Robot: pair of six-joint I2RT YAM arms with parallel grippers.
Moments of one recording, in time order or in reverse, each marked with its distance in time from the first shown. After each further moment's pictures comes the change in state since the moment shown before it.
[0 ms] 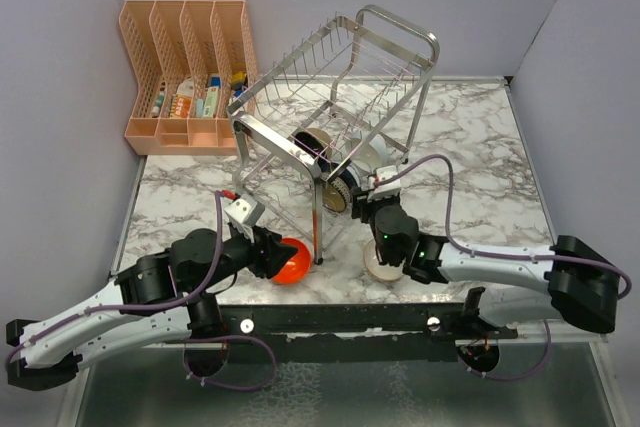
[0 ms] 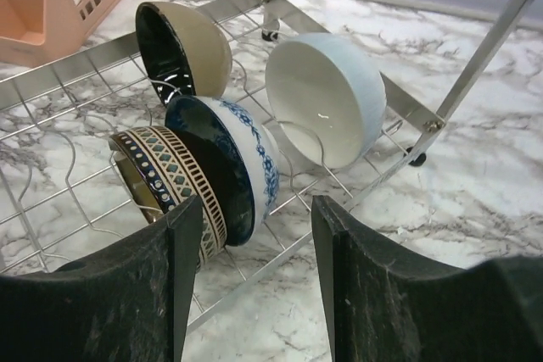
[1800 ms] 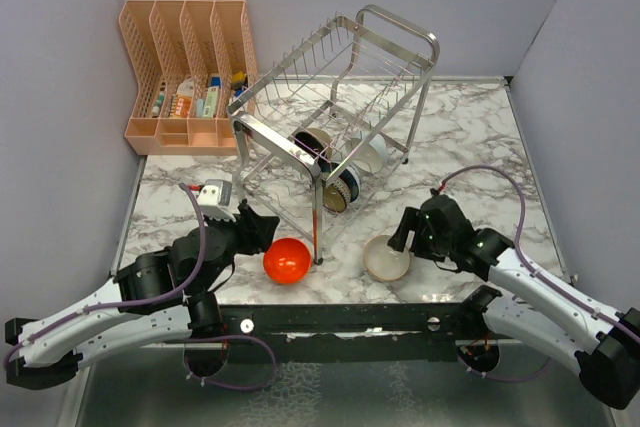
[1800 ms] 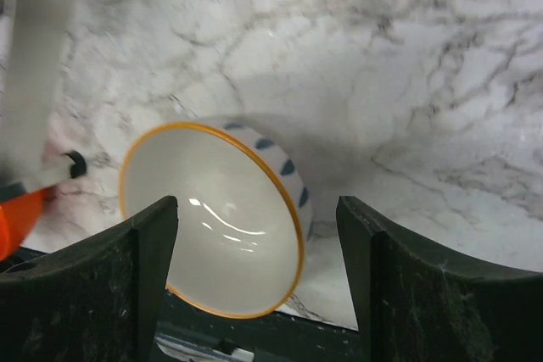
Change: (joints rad) left arm 0.000 0.038 0.032 -0.050 -0.421 -0.241; right arm -0.467 -0.447 -0.042 -1.153 -0.809 0.778
